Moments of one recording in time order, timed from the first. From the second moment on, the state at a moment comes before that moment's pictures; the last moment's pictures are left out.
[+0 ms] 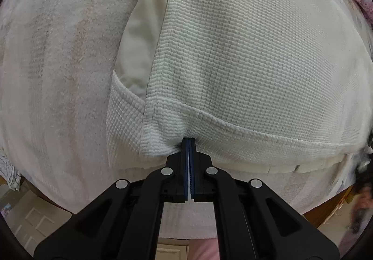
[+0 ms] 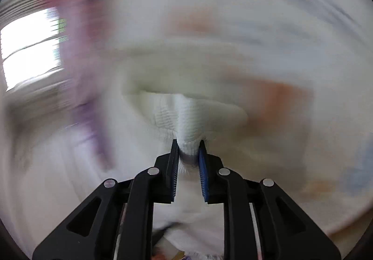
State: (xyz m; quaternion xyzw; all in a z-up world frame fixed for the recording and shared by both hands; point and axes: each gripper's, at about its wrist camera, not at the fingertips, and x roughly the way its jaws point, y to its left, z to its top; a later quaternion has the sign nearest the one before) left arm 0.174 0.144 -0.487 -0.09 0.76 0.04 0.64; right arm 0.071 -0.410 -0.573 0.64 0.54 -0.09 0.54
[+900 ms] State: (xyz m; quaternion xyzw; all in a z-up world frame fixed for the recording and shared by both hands) left arm 0.166 0.170 -0.451 -0.18 0.75 0.08 0.64; right arm 0.122 -0.346 -0.517 0.47 0.66 -0.17 0.56
